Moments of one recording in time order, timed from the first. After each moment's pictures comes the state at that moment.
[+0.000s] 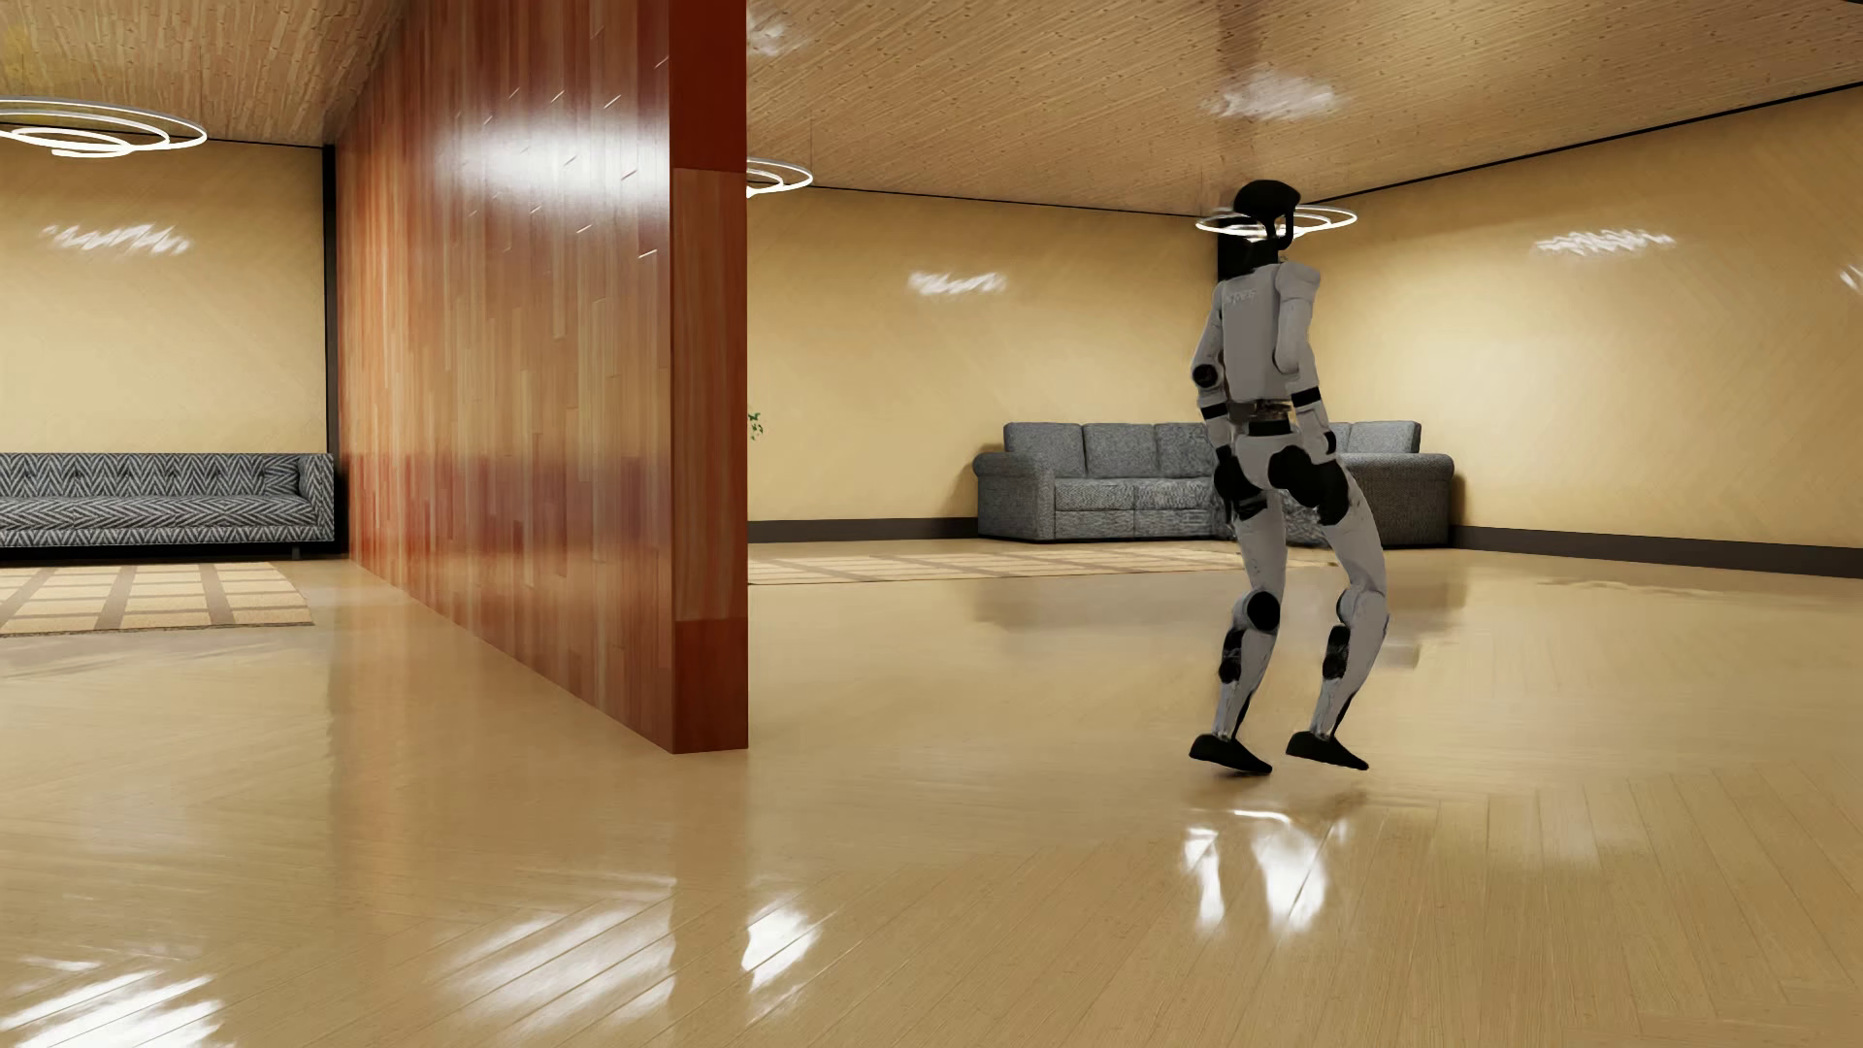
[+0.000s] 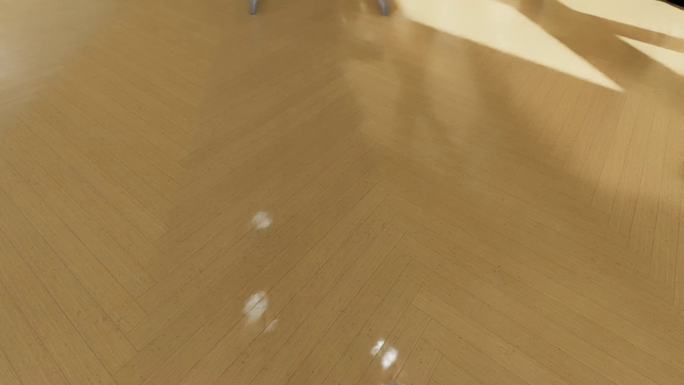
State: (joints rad) body 0.08 -0.32 -0.18 -0.20 -0.11 -0.09 0.00 0.00 0.11 0.48 0.92 0.23 0.32 -0.16 -0.24 0.40 -0.37 0.00 0.00 -0.67 0.44 0.89 0.90 0.00 0.00 0.00 0.00 0.00 0.00
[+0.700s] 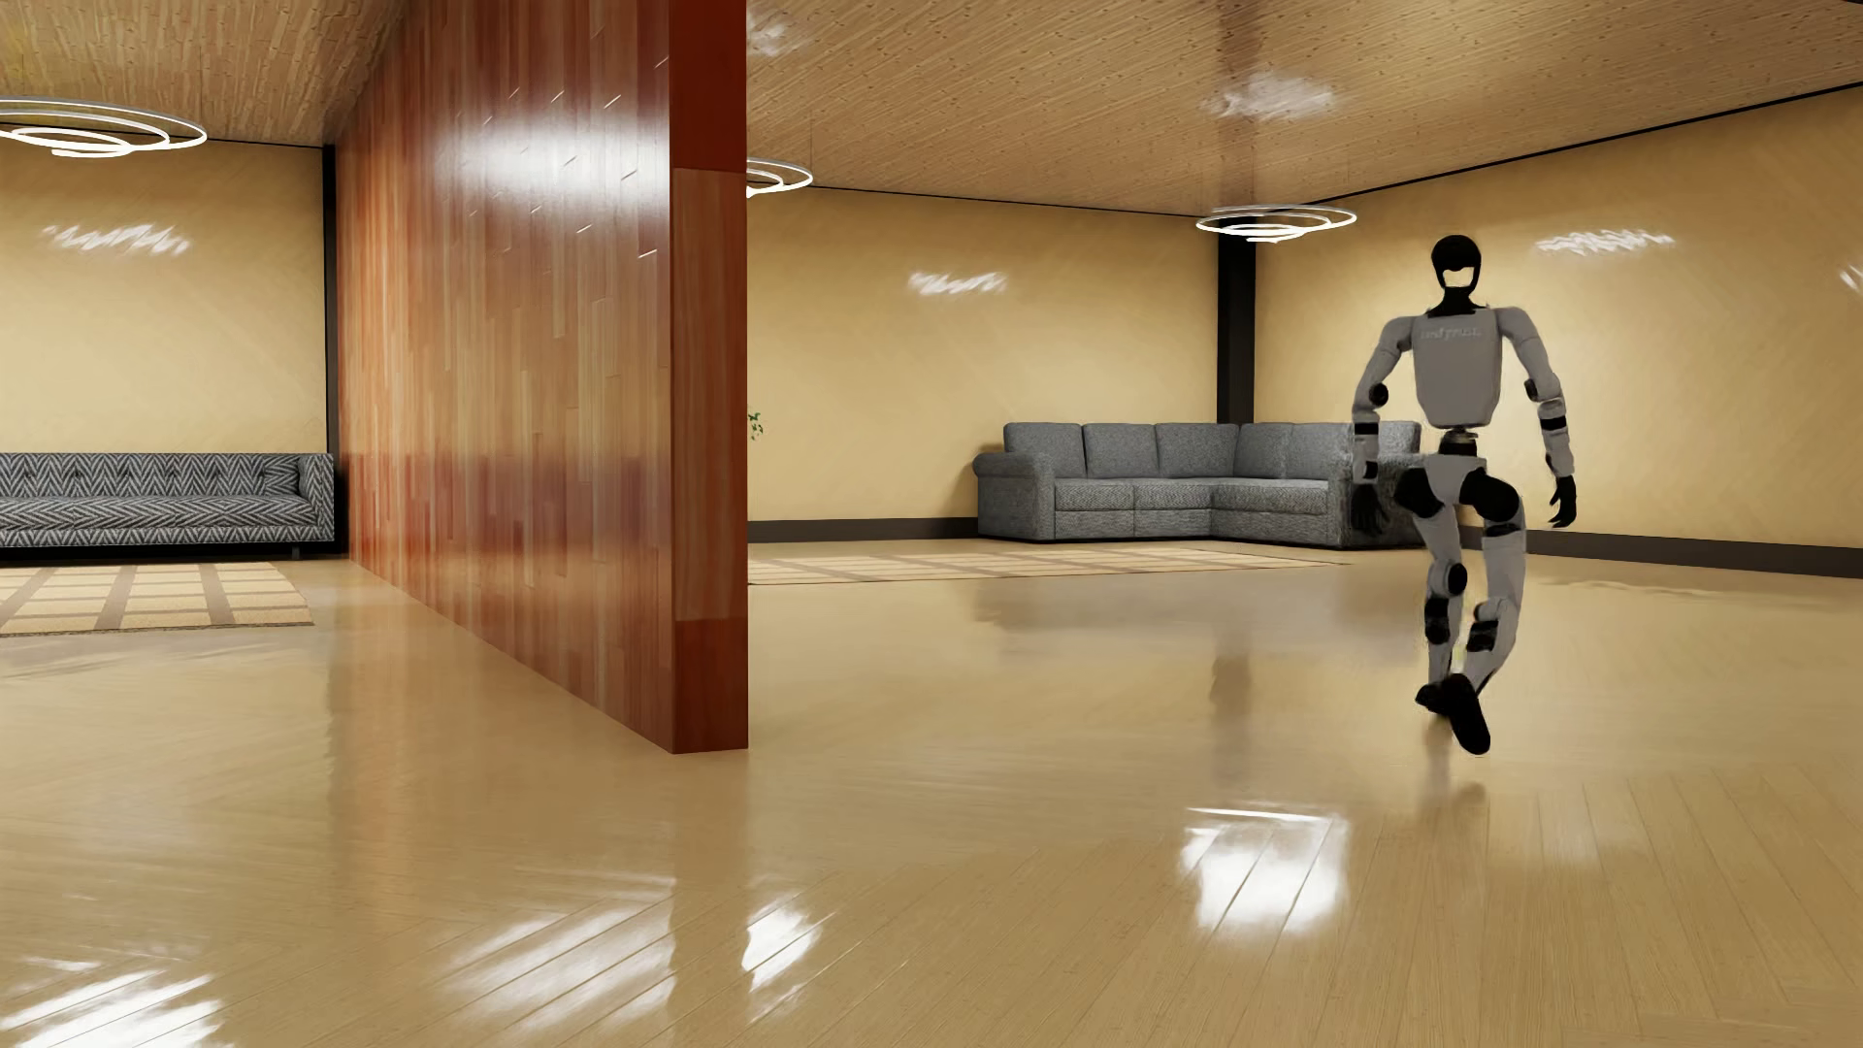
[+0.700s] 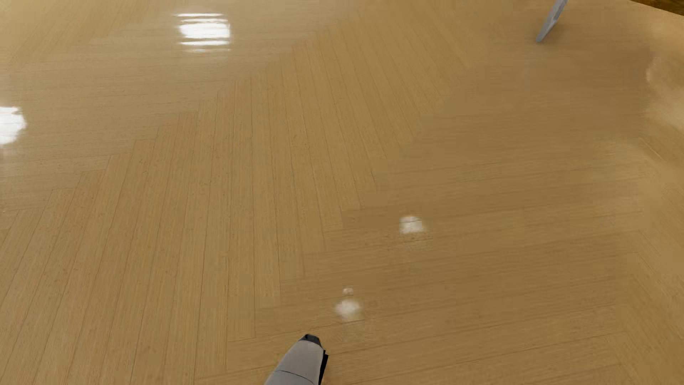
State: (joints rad) body -0.73 0.32 0.25 -0.03 -0.27 -0.14 0.00 0.00 0.05 0.71 0.70 0.41 0.30 0.30 0.00 0.39 -0.40 0.00 0.00 -0.72 0.40 1.05 0.80 0.00 0.00 0.00 0.00 0.00 0.00
